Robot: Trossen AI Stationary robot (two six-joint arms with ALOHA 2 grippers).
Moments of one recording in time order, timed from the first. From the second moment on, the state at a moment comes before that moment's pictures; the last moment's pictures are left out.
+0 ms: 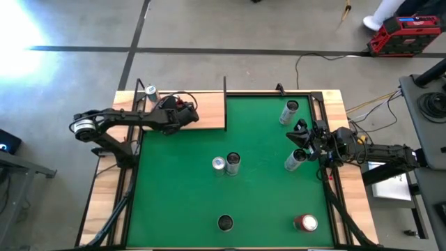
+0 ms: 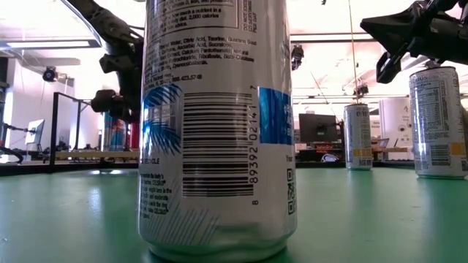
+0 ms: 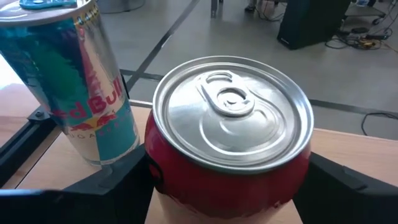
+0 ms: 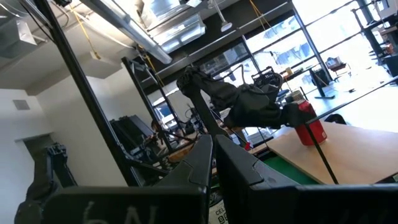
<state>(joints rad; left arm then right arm) 0.39 1.48 0.80 -0.43 -1.06 -1.14 -0.18 0.24 0.02 0.53 -0.10 0.52</state>
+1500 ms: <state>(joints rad) 0.53 1.49 0.80 -0.26 -1.01 -0.95 -0.18 0.24 0.02 0.53 -0.10 0.52</state>
